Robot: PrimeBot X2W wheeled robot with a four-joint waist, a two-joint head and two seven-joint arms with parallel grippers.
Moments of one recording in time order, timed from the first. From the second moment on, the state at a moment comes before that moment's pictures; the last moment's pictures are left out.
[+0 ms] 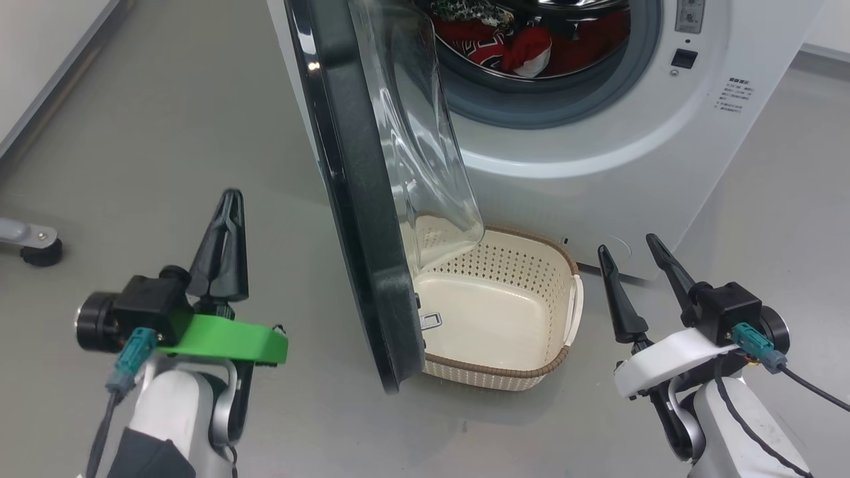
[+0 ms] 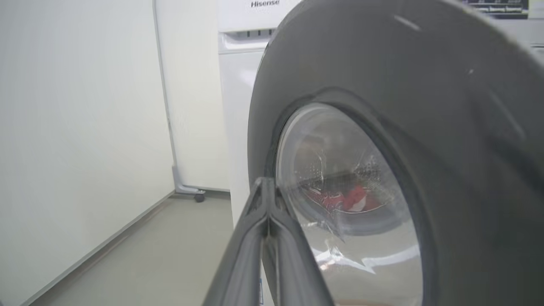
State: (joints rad) left arm -0.26 0.03 -0.18 0.17 -0.27 0.02 -0.25; right arm -0.19 -0.10 0.22 0.32 0.26 0.07 -0.26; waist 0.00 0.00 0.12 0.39
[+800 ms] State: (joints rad) left arm -0.24 0.04 -0.52 -0.29 -0.29 -0.12 -0.26; right arm -0.18 -0.08 0.19 0.32 0.24 0.10 -0.26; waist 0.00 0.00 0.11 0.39
